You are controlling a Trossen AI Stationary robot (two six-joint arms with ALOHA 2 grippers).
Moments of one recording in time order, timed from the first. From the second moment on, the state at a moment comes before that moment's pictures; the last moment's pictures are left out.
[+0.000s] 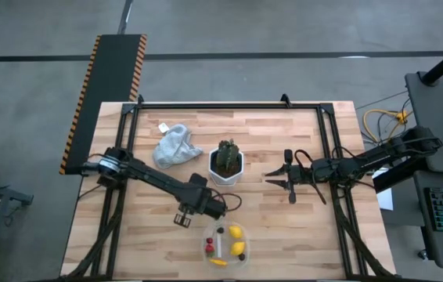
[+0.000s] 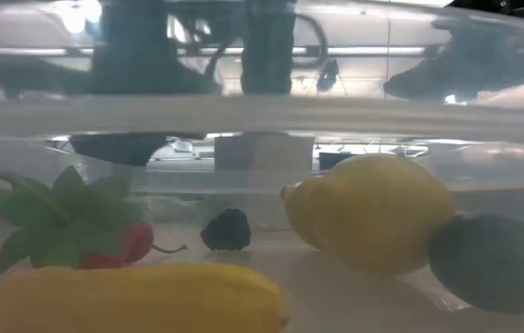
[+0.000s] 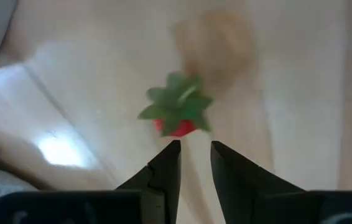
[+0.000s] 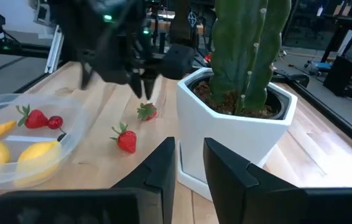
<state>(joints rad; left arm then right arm) -0.32 1.96 1.48 -1.22 -0.11 0.01 0.22 0.97 0.19 0.61 0.20 -0.07</state>
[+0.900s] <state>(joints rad) -0.28 1.91 1.48 -1.11 -0.01 0.09 0.22 0.97 0.19 0.63 0.24 -0.17</state>
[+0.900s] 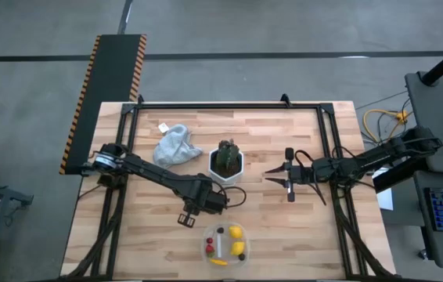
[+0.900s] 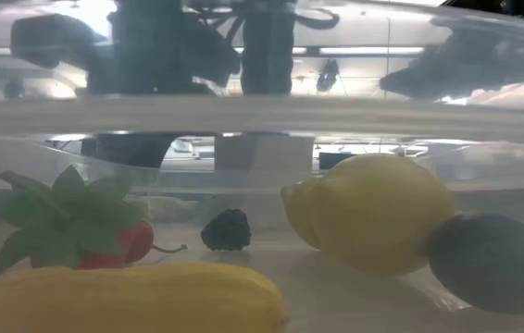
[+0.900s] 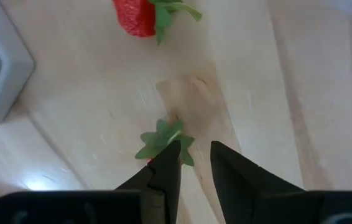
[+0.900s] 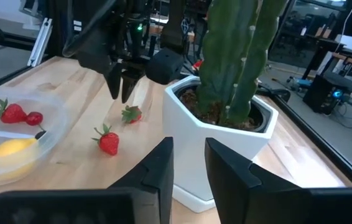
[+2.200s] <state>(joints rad) -0.28 1.91 1.37 -0.95 -0.07 0.17 0.22 0.97 0.19 0.62 0.24 -0.16</state>
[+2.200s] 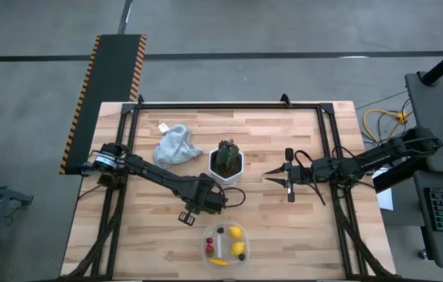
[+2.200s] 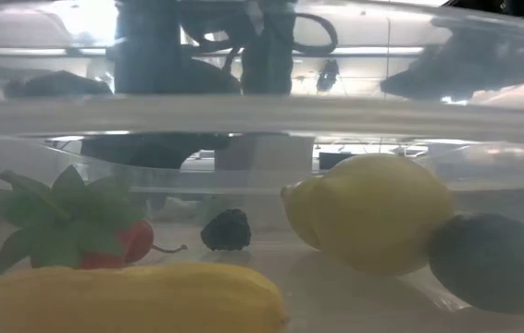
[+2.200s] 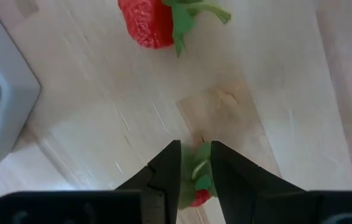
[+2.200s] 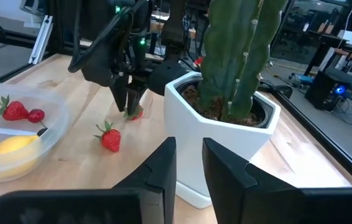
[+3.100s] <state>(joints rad) -0.27 1.91 1.33 -0.95 -0.07 0.16 0.22 0.97 0.19 0.61 0.24 -0.15</state>
